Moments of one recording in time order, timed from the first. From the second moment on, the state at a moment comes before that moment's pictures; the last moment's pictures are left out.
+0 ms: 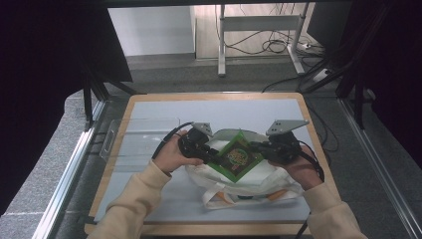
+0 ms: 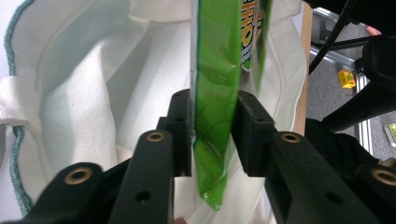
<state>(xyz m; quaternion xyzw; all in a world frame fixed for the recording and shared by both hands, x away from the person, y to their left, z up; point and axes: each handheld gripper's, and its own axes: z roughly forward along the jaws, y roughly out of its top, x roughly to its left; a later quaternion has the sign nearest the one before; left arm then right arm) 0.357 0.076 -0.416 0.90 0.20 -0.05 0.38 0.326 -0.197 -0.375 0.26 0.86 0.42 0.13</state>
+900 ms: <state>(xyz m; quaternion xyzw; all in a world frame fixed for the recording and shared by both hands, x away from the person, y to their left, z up) 0.339 0.103 -0.414 0.86 0.22 -0.04 0.46 0.311 -0.231 -0.391 0.35 0.78 0.50 0.13</state>
